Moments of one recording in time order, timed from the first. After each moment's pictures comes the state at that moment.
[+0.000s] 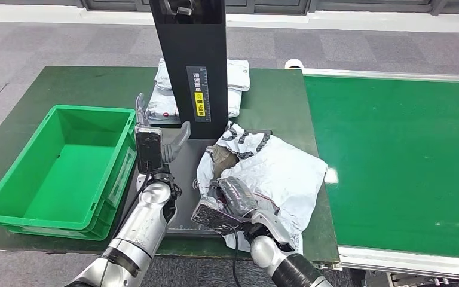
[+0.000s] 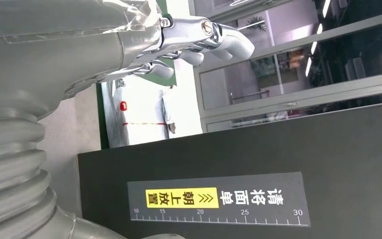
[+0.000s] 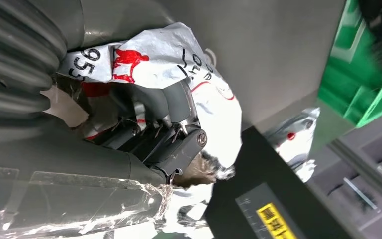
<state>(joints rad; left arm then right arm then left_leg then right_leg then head) -0.54 -0.28 -0.25 -0.81 -0.13 0.53 -0.70 -0.34 0.18 0.63 -0.97 0.62 -0.20 -0.25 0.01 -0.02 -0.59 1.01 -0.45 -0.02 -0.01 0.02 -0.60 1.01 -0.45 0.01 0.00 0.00</state>
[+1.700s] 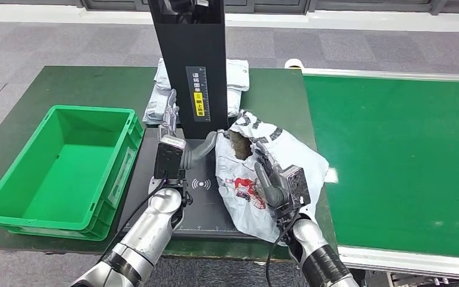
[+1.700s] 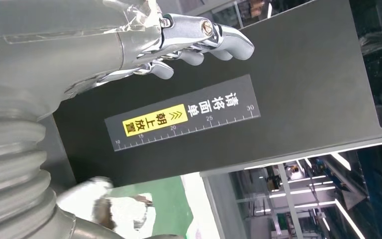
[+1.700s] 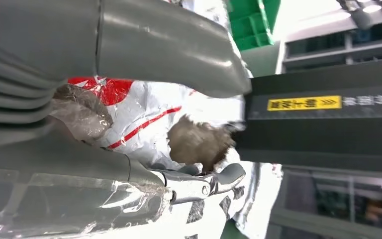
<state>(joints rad) -0.52 -0.26 -0.44 -0.87 -0.13 0.43 -0.70 -0.33 0.11 0.38 -0.93 -0.11 0.05 -0.54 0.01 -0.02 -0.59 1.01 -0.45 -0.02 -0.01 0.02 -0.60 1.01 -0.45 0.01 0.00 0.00</state>
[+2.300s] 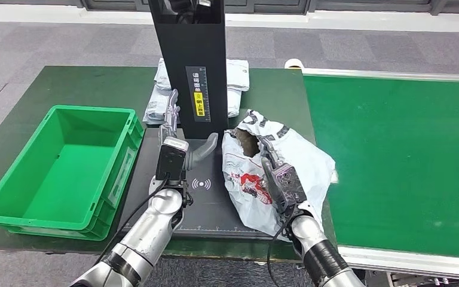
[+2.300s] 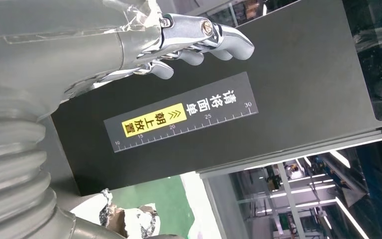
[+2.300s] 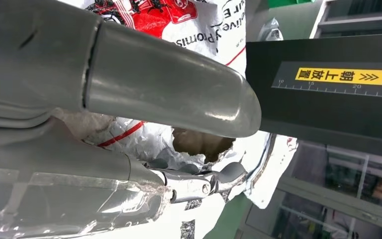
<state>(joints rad) -0.52 -0.25 -0.45 -0.87 -0.15 0.46 -0.70 -0.37 0.11 0.37 -0.87 0.07 -0.10 -0.54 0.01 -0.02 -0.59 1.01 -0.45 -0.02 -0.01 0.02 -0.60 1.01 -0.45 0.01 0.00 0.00</state>
